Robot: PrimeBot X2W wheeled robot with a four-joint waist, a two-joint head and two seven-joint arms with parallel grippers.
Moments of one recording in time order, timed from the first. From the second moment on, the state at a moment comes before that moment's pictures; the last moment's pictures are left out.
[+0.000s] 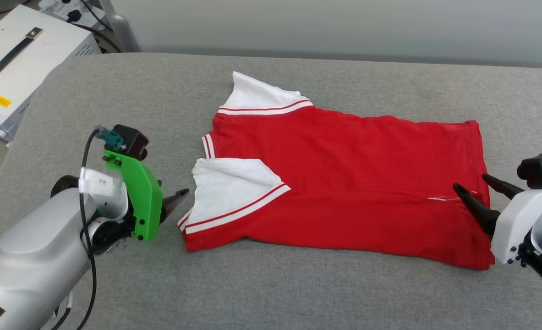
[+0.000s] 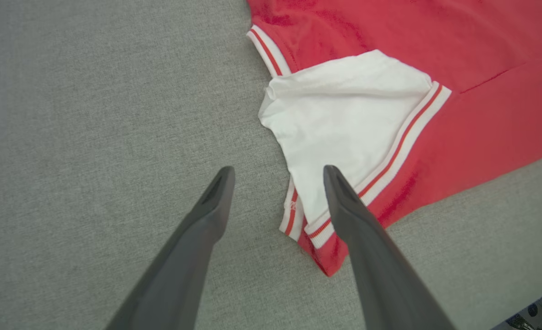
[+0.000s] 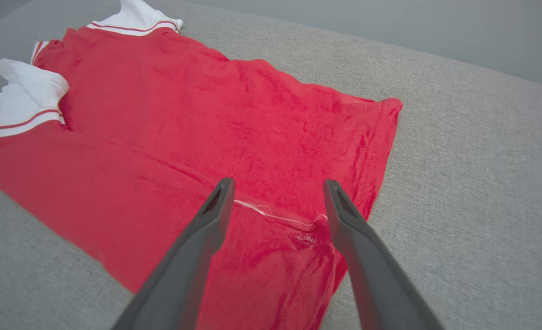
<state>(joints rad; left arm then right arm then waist) -0.81 0.65 -1.06 0.50 -1.16 -0.13 0.32 -0.42 -0.67 0.57 0.34 0.80 0.13 0.10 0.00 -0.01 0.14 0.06</state>
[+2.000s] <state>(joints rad) -0.85 0.63 -1.26 0.48 -1.22 -0.13 0.46 -0.48 -0.82 0.65 0.25 0.88 0.13 0.74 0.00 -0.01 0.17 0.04</state>
